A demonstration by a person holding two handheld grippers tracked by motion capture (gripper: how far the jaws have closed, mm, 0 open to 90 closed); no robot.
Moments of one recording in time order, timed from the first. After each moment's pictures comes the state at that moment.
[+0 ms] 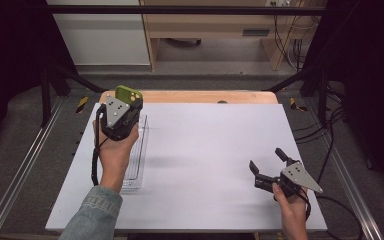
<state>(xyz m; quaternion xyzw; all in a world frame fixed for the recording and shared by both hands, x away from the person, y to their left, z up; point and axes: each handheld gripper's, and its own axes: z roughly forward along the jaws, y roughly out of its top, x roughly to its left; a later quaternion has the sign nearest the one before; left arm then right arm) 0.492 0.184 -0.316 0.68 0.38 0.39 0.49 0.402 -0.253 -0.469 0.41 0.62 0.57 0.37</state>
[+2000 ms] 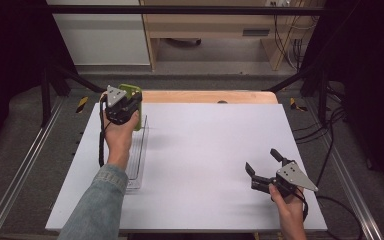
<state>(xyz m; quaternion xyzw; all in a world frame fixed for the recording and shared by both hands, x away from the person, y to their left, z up) 0.572 0.205 -0.362 0.66 0.45 0.33 0.50 0.404 -0.246 -0.473 0.39 0.63 0.57 0.36</state>
